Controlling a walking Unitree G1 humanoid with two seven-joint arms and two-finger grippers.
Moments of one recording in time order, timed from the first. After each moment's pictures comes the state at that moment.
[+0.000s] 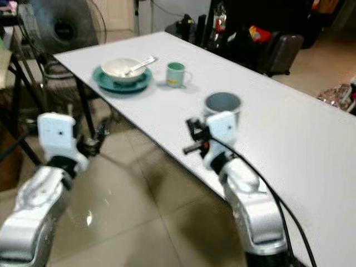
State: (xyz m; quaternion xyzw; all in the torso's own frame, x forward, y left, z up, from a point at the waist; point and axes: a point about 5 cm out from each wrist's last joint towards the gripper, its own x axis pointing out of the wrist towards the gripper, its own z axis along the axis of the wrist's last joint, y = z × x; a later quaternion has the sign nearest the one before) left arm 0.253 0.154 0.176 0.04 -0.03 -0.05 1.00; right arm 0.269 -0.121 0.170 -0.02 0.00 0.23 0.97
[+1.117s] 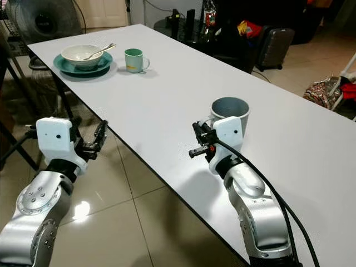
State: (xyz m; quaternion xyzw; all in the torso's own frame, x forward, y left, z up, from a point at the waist) left arm 0.248 0.159 0.171 0.03 -0.02 -0.03 1.00; right arm 0.266 -0.133 0.162 -0.01 0.01 0.20 0.98
